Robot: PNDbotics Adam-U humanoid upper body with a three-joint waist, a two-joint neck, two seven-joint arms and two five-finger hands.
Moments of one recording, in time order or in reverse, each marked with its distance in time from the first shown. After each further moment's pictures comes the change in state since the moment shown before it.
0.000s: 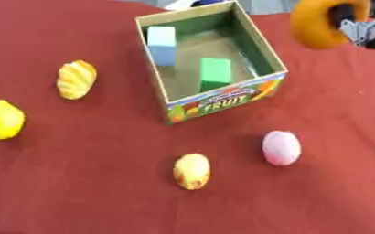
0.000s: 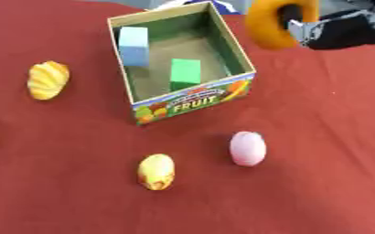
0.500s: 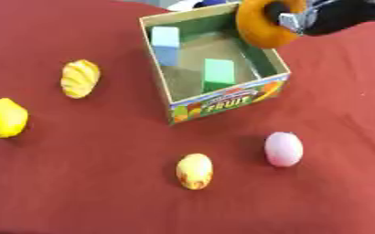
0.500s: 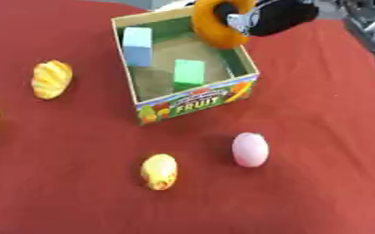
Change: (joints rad) left arm -0.014 0.000 -0.011 0.000 0.004 0.001 -0.011; right arm -0.199 0.226 0.157 0.287 0.142 -0.050 0.083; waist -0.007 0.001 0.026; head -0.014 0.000
